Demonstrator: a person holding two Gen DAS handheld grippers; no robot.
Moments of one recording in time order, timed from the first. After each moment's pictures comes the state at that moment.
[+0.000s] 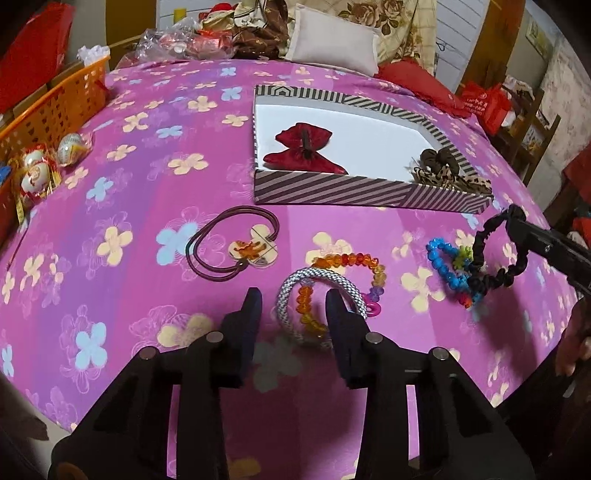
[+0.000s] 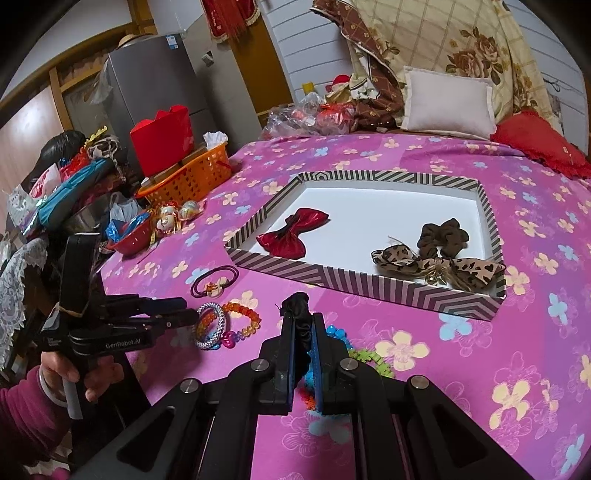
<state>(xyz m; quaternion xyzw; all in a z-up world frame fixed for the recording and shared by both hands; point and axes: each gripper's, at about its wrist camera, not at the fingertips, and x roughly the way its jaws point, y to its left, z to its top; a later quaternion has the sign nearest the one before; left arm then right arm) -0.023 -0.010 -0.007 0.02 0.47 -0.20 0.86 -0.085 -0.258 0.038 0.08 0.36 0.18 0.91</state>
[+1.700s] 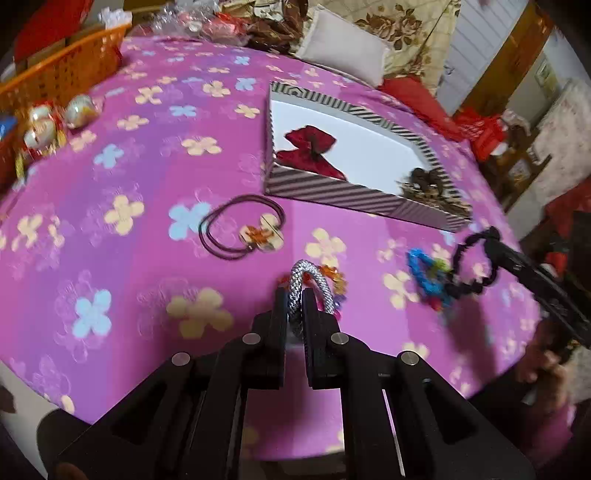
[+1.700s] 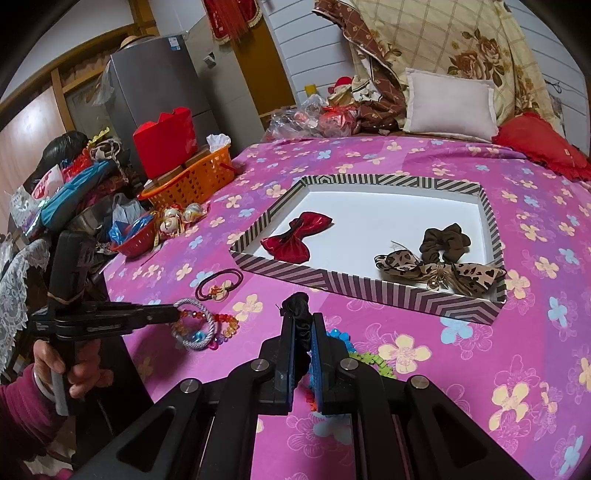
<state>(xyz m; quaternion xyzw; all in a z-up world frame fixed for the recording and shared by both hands) -0.028 0.023 0.007 -0.07 0.49 -0.23 0.84 -0.086 -0.257 0.045 0.08 0.36 0.18 0.91</state>
